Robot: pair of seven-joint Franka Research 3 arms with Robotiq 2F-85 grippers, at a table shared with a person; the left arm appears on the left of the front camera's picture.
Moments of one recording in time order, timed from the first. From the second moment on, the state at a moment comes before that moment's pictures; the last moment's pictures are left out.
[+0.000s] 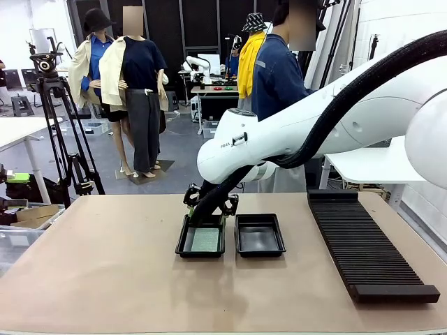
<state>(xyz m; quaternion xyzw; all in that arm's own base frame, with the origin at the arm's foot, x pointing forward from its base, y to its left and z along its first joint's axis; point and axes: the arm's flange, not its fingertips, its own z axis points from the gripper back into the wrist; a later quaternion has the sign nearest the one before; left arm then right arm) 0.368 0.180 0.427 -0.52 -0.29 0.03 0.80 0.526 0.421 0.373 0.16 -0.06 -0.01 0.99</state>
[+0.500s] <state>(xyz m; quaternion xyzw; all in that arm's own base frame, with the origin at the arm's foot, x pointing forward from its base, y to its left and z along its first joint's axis) 0.368 0.180 0.427 -0.52 -0.29 0.03 0.80 0.526 0.421 0.373 0.16 -0.06 -0.01 0.99</state>
